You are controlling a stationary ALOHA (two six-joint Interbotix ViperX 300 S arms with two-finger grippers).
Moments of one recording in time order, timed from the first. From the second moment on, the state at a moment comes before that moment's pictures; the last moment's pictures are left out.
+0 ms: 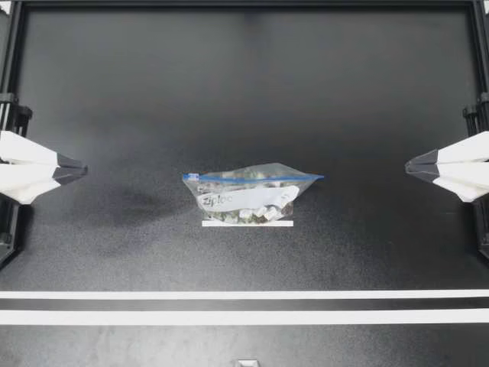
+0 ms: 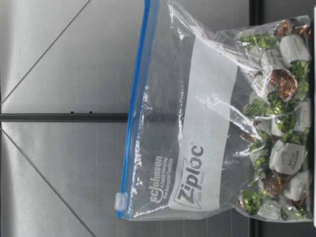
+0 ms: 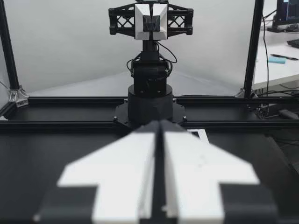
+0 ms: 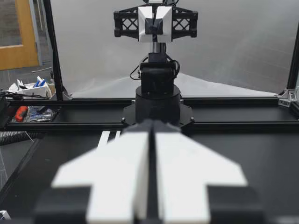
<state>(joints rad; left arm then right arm) 0.00 -0.96 1.17 0.00 -0.30 0.00 0.00 -0.96 1.17 0.00 -0.29 0.00</state>
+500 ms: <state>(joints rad) 0.01 -0.85 1.23 -0.03 -0.30 0.00 -0.01 -0.92 1.18 0.00 -0.42 0.00</state>
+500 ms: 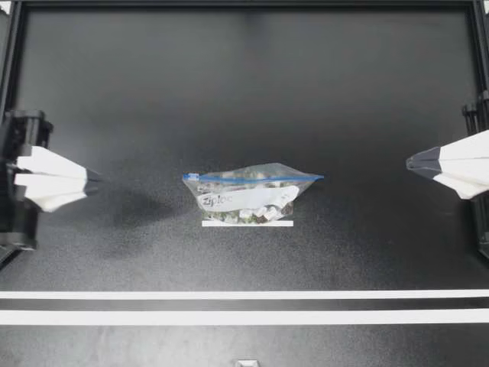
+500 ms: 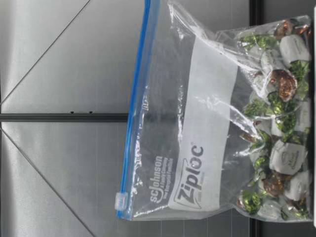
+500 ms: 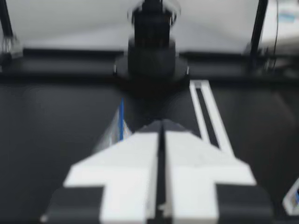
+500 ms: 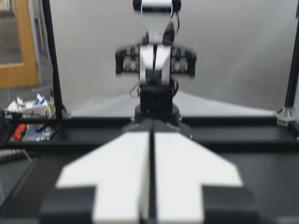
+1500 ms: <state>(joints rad) 0.10 -0.34 1.20 -0.06 -0.51 0.01 -0.12 -0.31 0.79 -0.03 -0.34 -0.01</state>
